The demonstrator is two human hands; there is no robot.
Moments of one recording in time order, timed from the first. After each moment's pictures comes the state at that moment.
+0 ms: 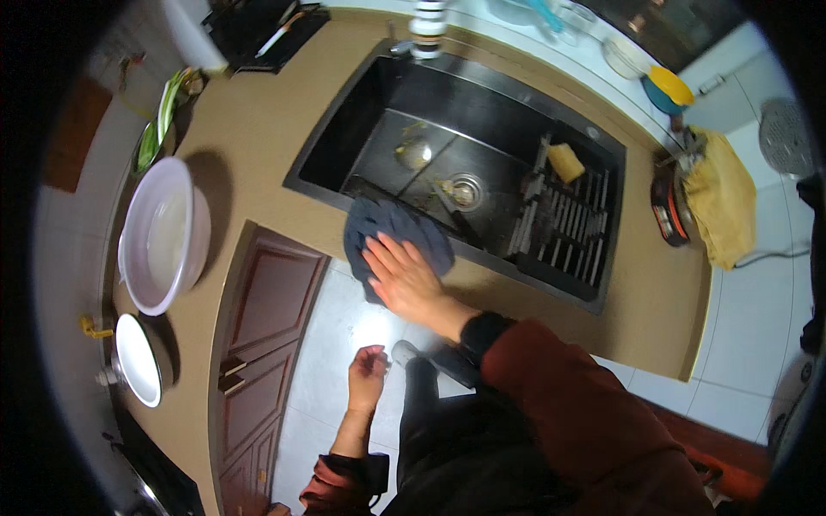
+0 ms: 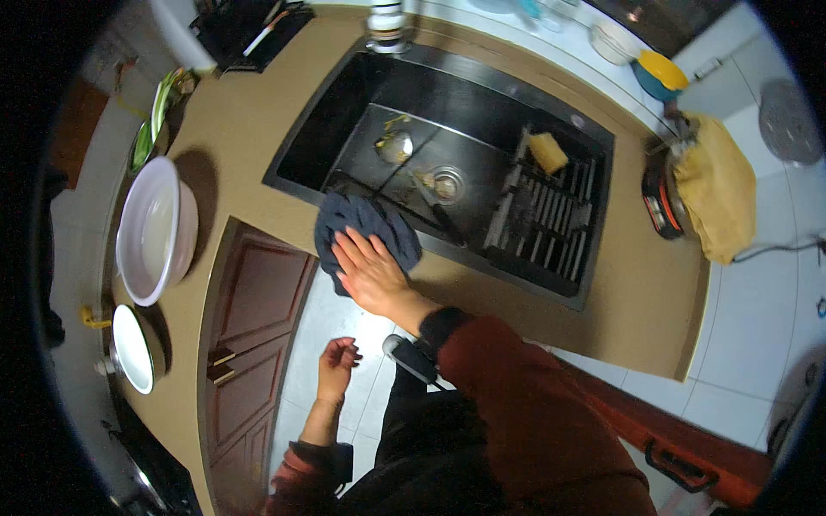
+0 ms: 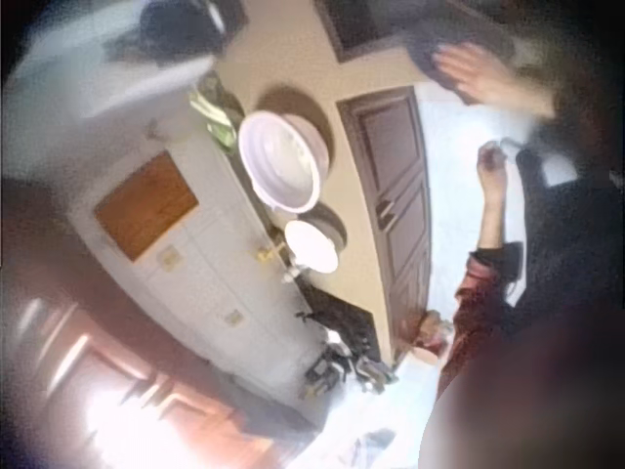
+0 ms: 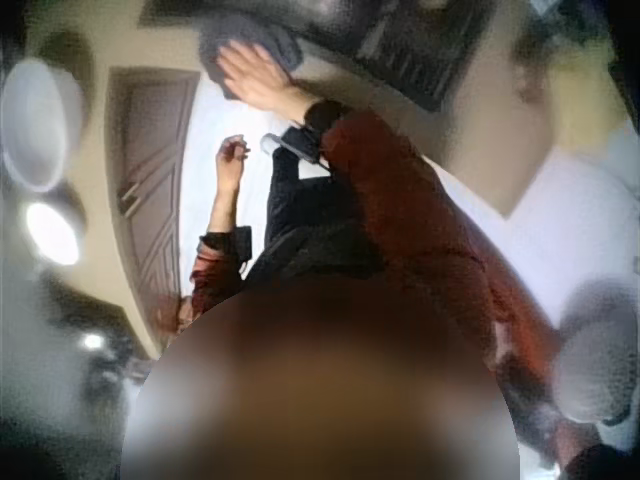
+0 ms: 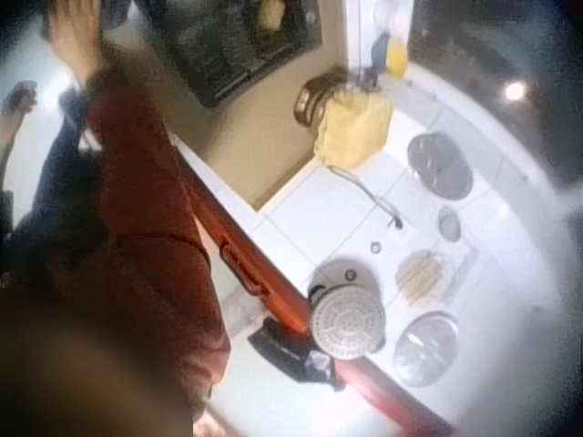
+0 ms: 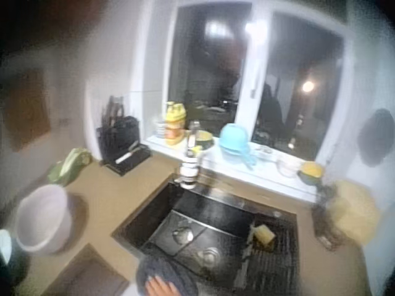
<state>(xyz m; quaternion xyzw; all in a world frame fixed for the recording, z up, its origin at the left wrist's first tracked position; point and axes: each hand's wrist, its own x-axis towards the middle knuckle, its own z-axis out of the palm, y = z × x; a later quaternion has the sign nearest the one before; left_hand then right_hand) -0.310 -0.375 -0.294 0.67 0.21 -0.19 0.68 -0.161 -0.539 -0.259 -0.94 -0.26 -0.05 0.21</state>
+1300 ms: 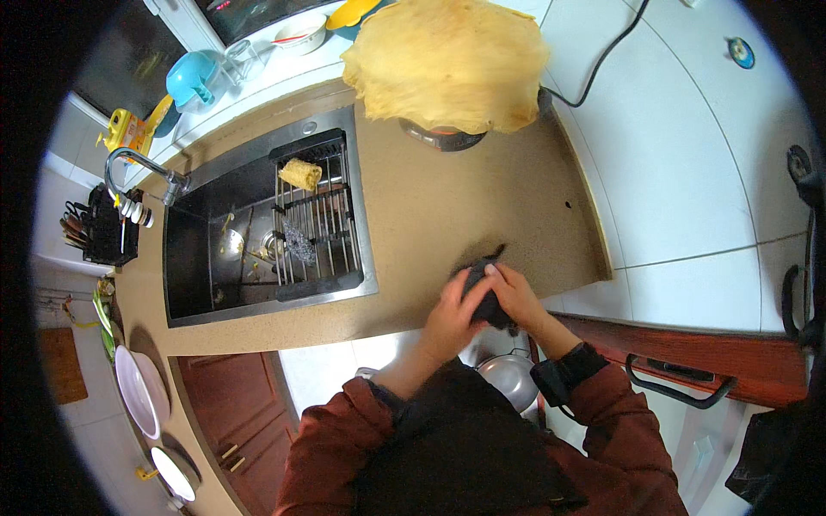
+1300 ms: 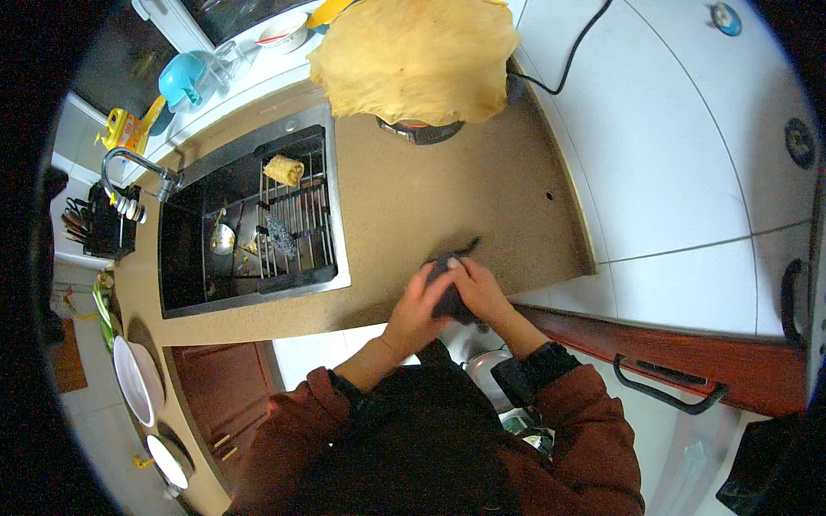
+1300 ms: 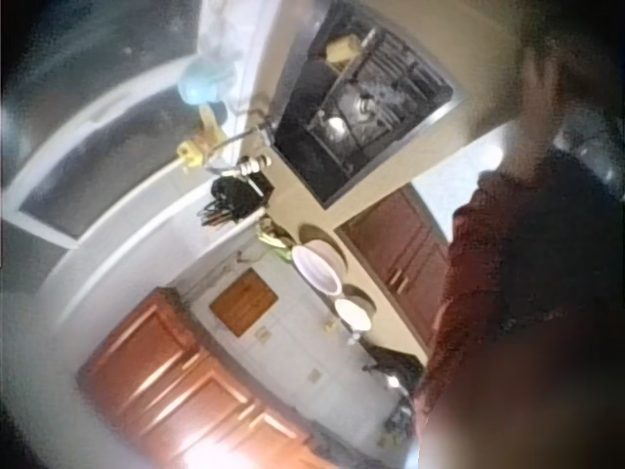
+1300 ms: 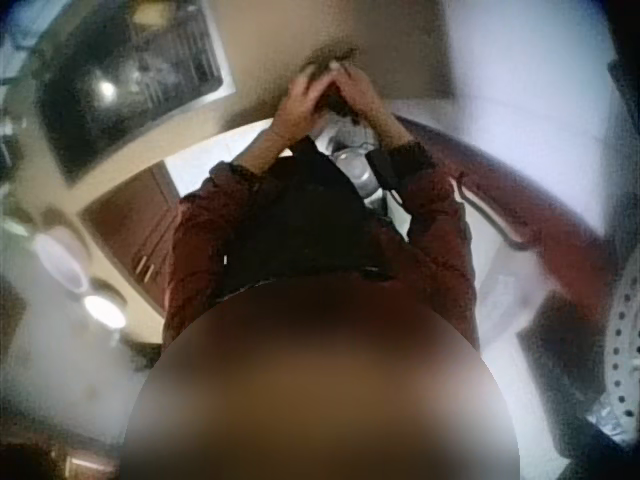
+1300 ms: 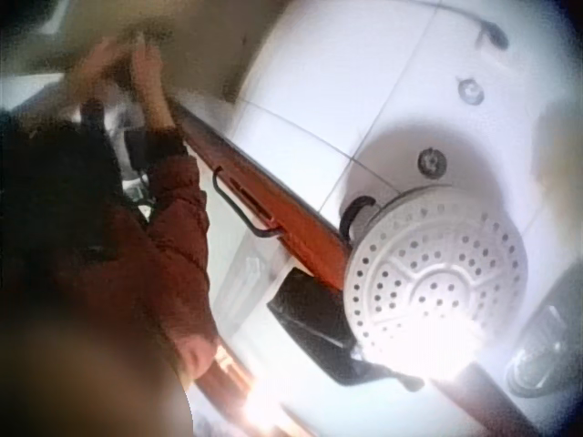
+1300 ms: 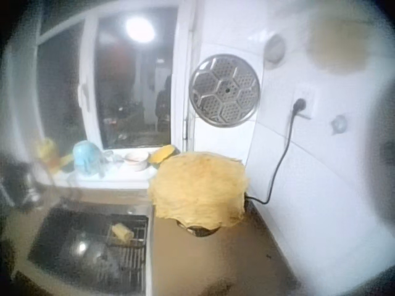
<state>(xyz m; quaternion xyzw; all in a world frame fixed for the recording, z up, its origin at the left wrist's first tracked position) -0.409 -0.868 -0.183 0.73 -0.52 -0.21 0.39 -0.511 -1.022 -0.193 -0.69 0.38 -0.02 0.62</state>
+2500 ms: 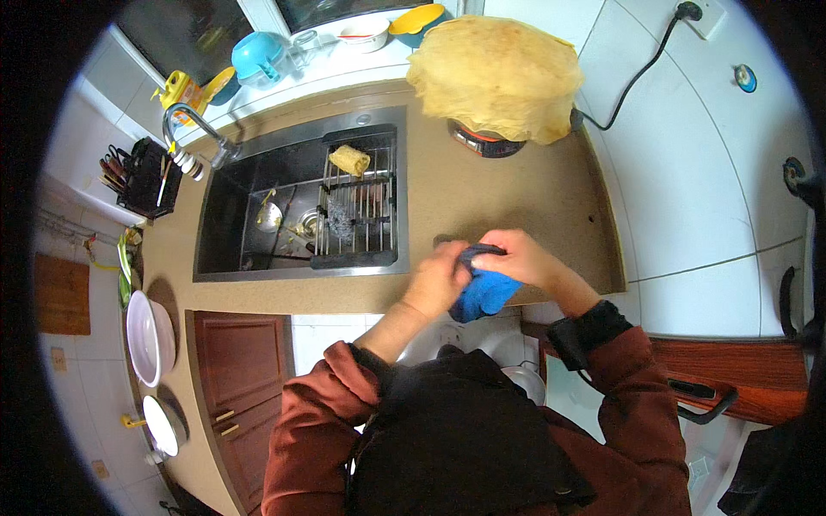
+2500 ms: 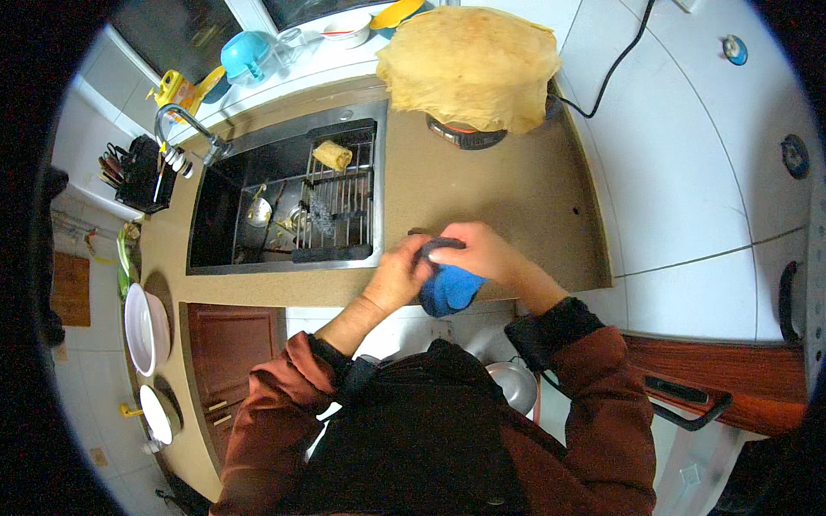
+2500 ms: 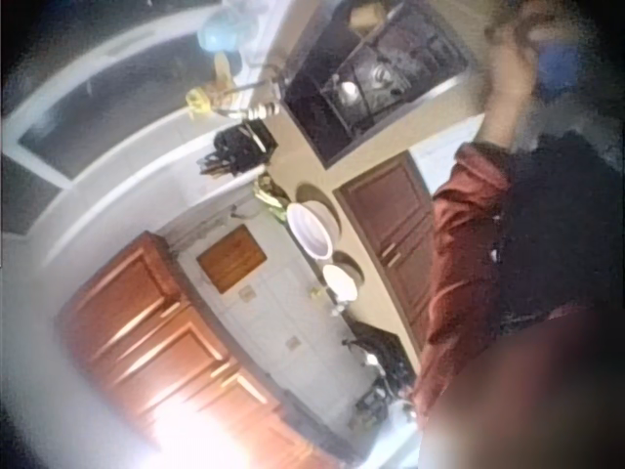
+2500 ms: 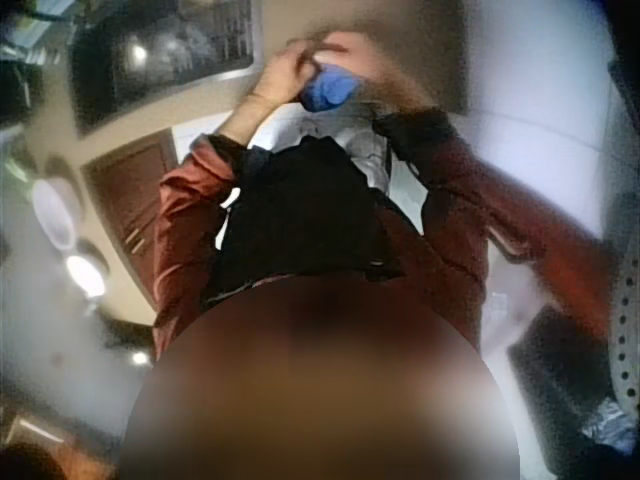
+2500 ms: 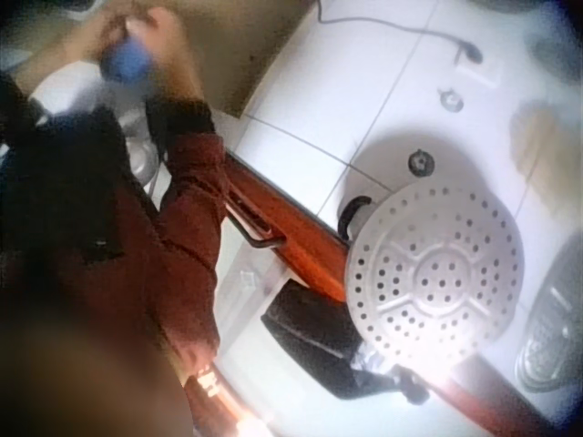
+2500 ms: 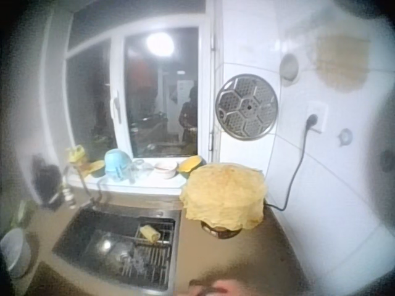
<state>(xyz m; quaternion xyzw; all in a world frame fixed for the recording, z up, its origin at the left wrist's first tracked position) -0.364 -0.846 -0.141 0.78 -0.42 -0.18 0.43 -0.450 -1.026 -0.121 -0.80 0.05 0.05 0.59</state>
